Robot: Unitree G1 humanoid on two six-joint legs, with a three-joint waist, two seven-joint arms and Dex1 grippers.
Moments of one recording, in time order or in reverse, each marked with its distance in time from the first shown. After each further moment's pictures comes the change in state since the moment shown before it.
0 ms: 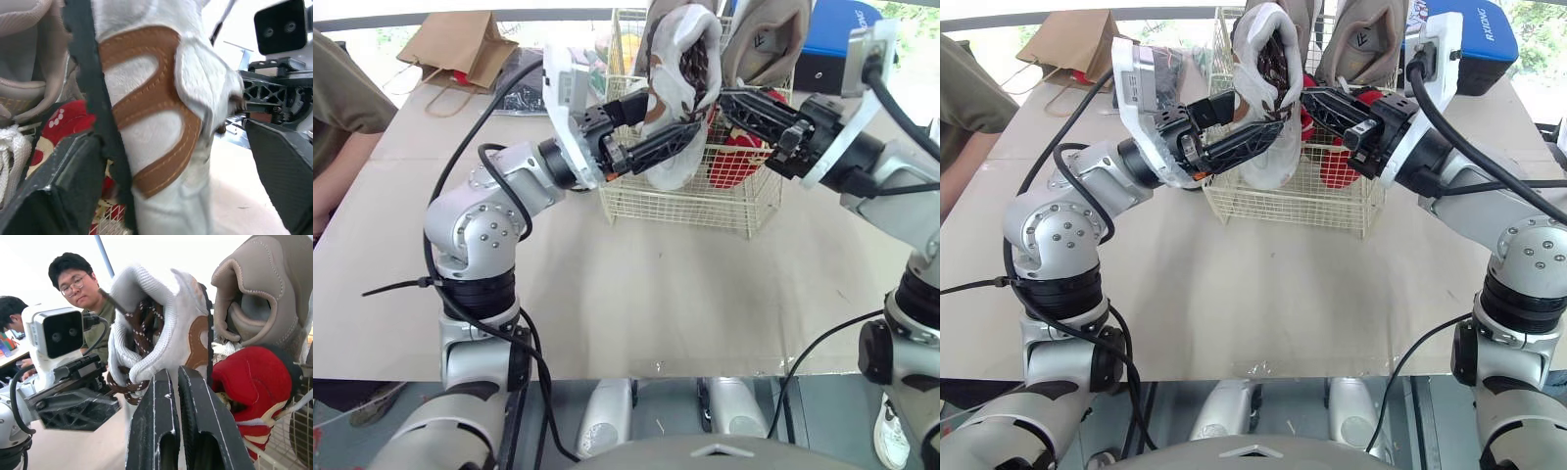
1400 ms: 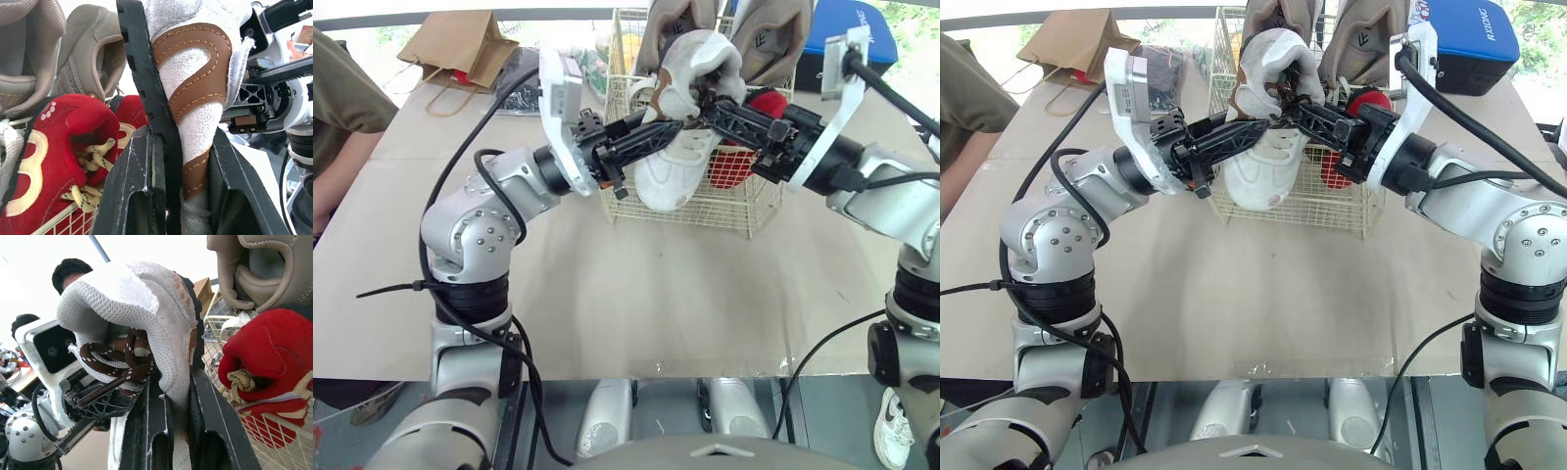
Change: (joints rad) left arm 0.032 0.046 -0.022 -0.005 -0.029 -0.059 -0.067; right arm -0.009 -0.053 0.095 0.092 0.292 -0.081 -0.227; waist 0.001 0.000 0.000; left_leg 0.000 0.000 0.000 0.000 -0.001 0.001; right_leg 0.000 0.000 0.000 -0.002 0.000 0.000
